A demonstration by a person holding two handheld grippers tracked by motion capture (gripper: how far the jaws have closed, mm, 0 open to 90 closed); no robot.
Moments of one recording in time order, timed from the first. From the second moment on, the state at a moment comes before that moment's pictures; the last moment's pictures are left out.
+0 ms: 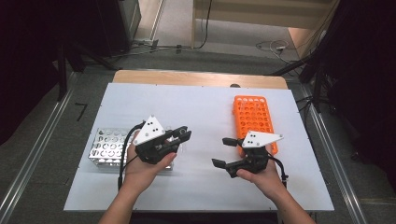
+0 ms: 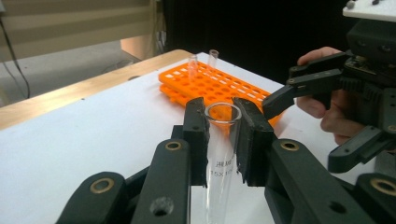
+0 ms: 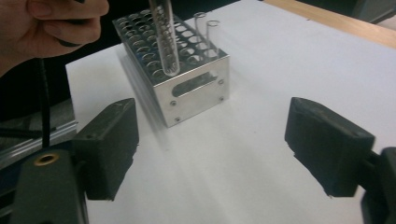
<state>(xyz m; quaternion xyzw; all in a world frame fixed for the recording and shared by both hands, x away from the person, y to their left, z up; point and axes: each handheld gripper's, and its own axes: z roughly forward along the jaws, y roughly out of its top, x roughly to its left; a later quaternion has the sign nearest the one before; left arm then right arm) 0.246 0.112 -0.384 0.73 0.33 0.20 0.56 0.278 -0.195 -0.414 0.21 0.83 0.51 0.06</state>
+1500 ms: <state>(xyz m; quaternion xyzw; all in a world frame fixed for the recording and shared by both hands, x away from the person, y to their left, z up) 0.281 0.188 -0.401 0.67 0.43 0.27 0.54 0.302 -0.241 -0.419 0.26 0.82 0.51 0.08</state>
